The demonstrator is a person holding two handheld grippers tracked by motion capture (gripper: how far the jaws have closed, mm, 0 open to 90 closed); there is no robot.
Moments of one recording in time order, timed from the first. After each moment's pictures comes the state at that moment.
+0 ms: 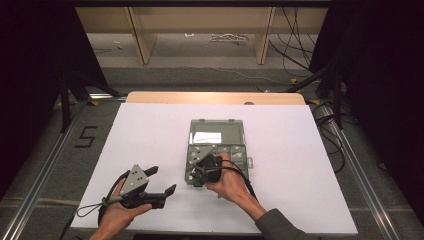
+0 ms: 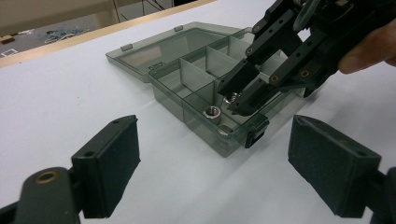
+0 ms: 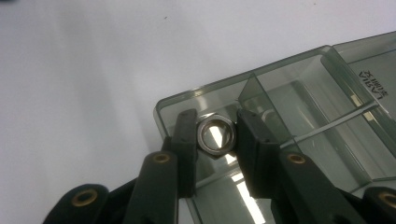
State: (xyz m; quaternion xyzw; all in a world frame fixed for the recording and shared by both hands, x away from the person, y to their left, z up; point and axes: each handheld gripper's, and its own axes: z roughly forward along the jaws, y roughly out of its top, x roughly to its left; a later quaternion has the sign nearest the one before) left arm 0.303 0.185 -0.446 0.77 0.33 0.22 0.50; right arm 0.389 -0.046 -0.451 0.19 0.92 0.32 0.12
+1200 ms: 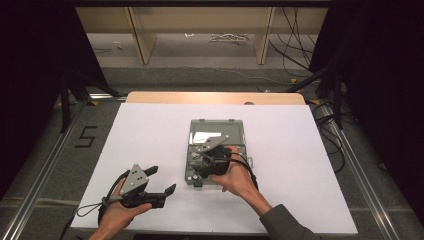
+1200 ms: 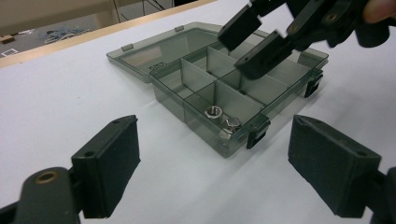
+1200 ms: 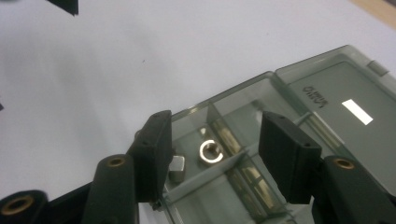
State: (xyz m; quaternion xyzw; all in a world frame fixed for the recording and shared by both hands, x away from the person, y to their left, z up) left arm 0.305 0.185 -0.447 0.77 0.34 0.21 0.50; right arm 0.396 -0.067 -0.424 0.24 0.88 0.38 0.13
